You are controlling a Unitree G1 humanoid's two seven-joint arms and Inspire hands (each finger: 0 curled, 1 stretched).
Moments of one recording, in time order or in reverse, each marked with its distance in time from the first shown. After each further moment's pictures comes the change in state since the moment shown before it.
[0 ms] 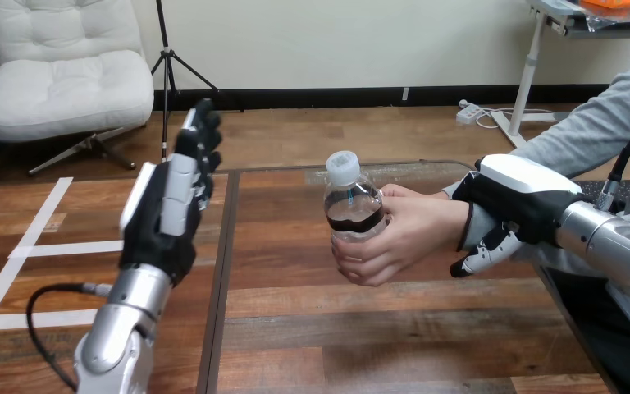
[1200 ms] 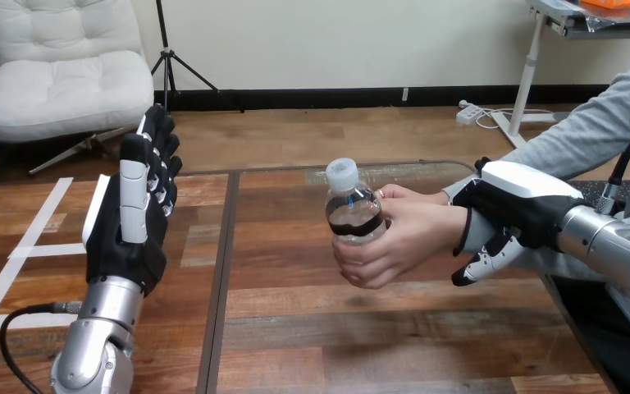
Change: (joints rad) left arm 0.039 0.004 0.068 -0.023 -0.062 0.002 0.007; right arm 0.000 0.000 0.000 0.016 0.003 0.004 0.029
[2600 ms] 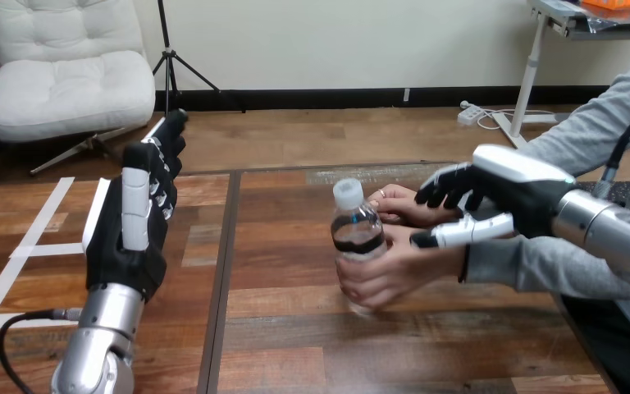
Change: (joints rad) left arm 0.045 -0.014 -0.006 -0.045 0.021 -0.032 0.003; right arm 0.004 -0.003 -0.039 -0.106 0.081 0.029 0.077
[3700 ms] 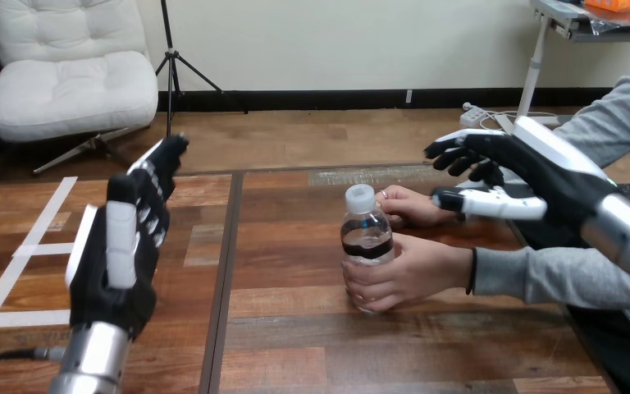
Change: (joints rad) left arm 0.215 -0.010 -0.022 -0.257 -0.028 0.044 -0.013; right arm 0.220 -0.003 -0.188 -0.231 0.238 -0.028 -0.033
